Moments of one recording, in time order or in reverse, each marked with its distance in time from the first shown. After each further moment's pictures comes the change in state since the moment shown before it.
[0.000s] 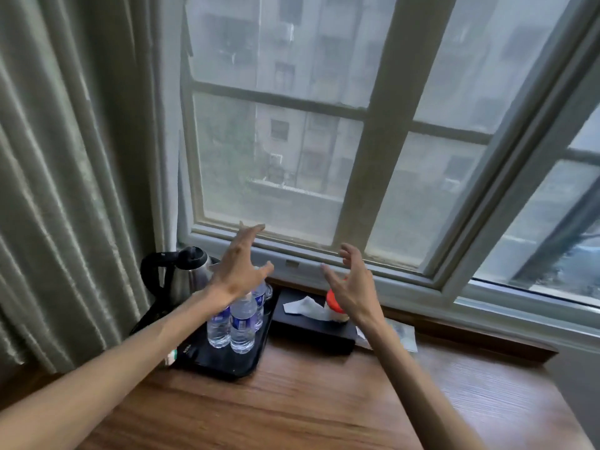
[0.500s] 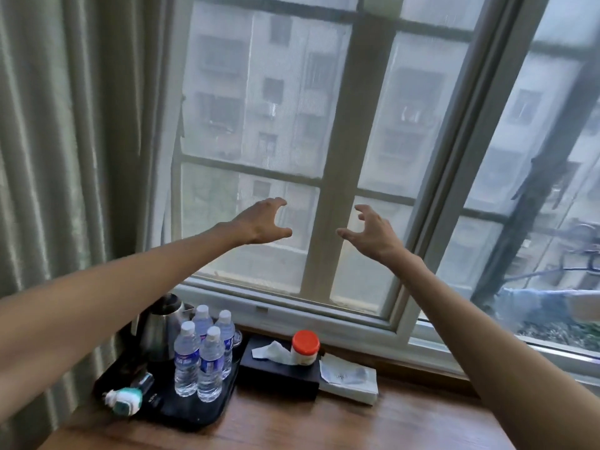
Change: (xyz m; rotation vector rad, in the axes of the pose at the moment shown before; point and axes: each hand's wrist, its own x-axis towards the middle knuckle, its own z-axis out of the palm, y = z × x) left_hand 0.071 0.176 -0.065 0.341 -0.129 0.219; right_hand 0.040 -0.119 -0.183 -0.385 0.053 -0.162
